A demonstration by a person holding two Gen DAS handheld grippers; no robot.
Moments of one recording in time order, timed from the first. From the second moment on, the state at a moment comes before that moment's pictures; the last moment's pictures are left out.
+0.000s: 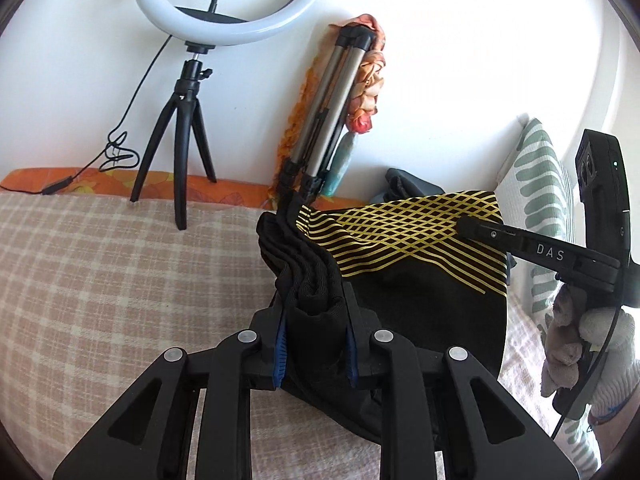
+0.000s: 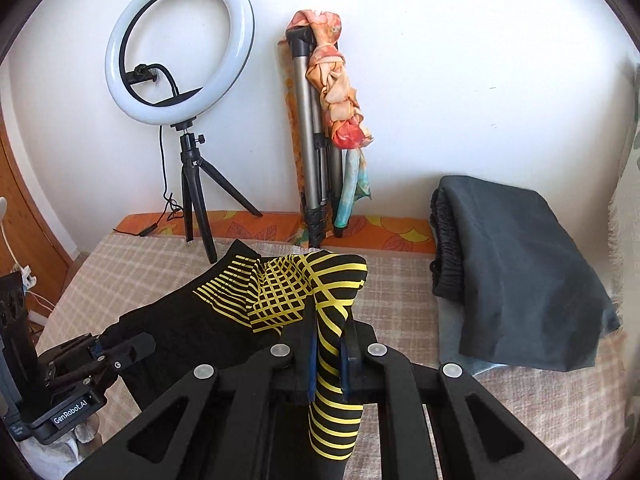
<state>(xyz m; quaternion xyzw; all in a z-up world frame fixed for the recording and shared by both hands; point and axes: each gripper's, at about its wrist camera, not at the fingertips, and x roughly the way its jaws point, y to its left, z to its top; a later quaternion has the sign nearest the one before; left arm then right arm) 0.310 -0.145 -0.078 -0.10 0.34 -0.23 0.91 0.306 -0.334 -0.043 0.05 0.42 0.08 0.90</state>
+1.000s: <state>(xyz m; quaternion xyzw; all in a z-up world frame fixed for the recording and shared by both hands) 0.385 -0.385 0.000 -0.05 0.24 -0.35 0.90 0.395 -0.531 0.041 0.01 0.34 -0.02 0.94</state>
